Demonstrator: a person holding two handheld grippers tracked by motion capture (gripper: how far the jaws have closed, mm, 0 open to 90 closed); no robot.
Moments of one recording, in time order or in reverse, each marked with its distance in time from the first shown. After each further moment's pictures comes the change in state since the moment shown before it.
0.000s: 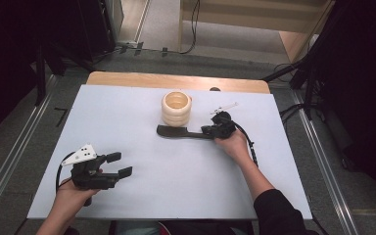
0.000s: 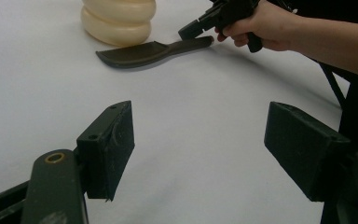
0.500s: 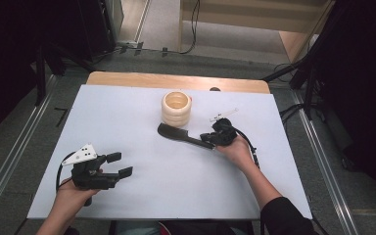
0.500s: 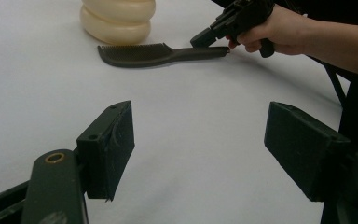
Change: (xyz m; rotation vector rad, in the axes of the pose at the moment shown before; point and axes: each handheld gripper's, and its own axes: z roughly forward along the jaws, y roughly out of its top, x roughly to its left) left arm -0.001 0.000 0.001 0.003 0.003 0.001; right arm 0.014 -0.017 -0.009 0.027 0.077 -0.051
